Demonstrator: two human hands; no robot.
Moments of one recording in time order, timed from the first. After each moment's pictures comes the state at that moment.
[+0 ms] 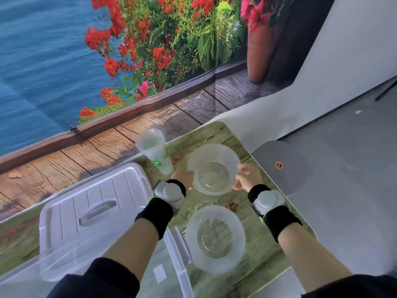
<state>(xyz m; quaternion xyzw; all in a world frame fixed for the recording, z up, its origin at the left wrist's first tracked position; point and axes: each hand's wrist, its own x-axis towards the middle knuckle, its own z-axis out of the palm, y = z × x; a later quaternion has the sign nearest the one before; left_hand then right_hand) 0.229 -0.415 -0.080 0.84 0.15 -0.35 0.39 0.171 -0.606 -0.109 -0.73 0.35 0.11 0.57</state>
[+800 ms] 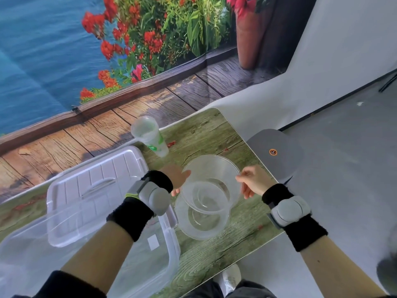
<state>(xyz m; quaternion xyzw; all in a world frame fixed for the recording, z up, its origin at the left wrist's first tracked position) 0.139 -0.410 -0.023 0.92 -0.06 -0.38 0.08 0.069 -0.637 -0.069 -0.80 0.19 0.19 0.54</state>
